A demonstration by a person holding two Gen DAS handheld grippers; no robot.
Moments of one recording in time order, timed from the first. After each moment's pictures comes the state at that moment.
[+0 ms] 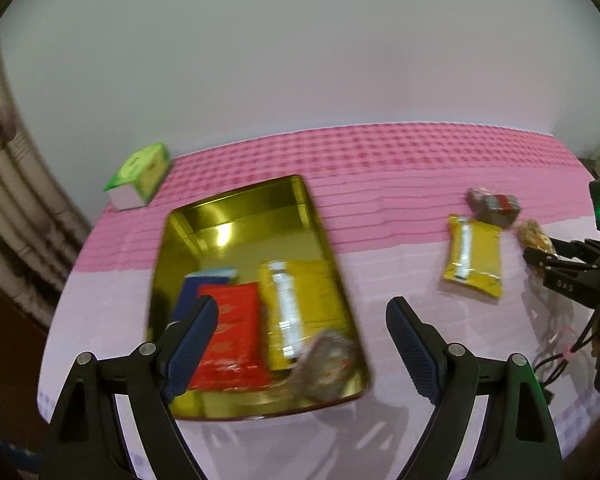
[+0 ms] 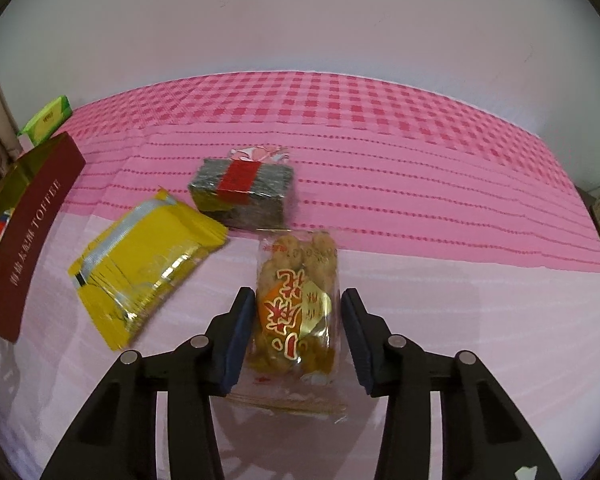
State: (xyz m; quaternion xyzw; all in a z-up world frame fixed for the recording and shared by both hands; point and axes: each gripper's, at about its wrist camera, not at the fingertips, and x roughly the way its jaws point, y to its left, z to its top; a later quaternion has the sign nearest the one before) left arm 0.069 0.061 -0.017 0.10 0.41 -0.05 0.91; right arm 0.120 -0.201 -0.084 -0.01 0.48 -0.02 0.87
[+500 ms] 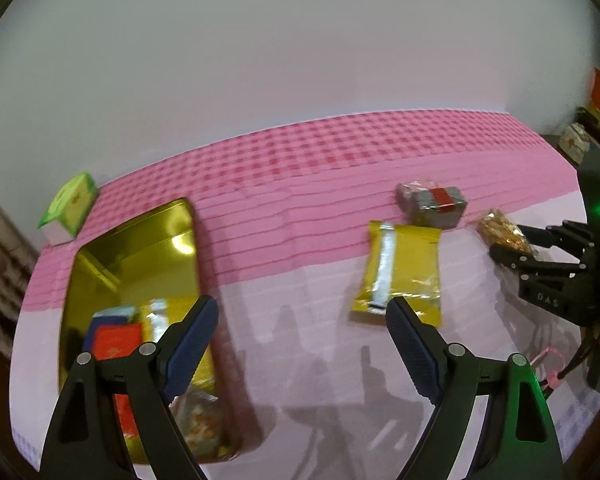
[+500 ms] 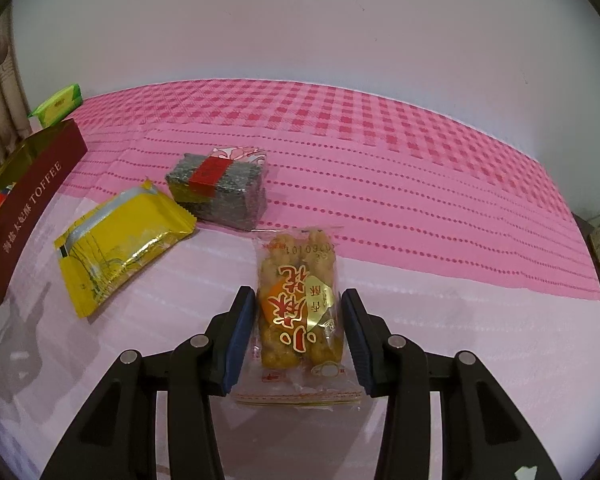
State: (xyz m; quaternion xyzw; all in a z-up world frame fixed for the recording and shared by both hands) left arm 0.091 -0.020 -0.042 0.12 0.40 -0.13 0.90; right arm 0.112 -0.223 -0.085 -0.05 0.46 0.00 0.89
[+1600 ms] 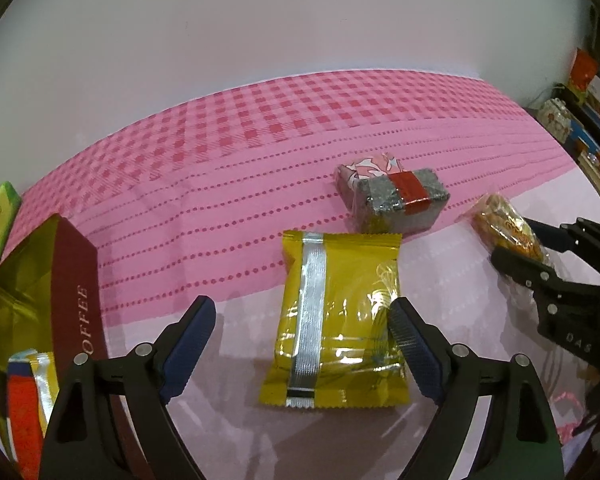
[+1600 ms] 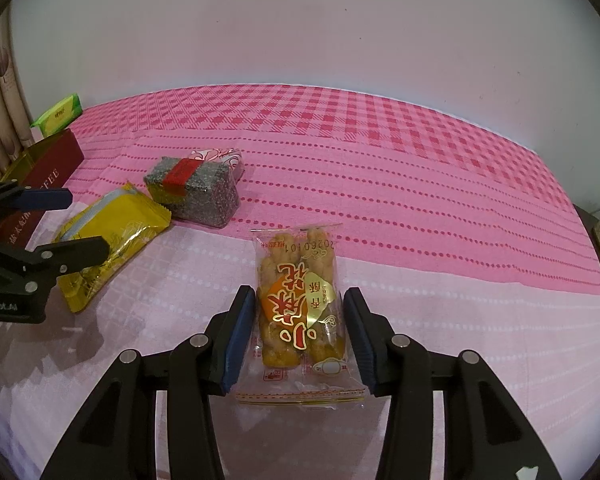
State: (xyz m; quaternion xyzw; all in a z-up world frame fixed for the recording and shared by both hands) left arm 0.150 -0.081 -0.092 0.12 0.46 -0.20 0.86; right arm 0.107 -0.246 -0.086 -0.03 0.45 0.01 0.89
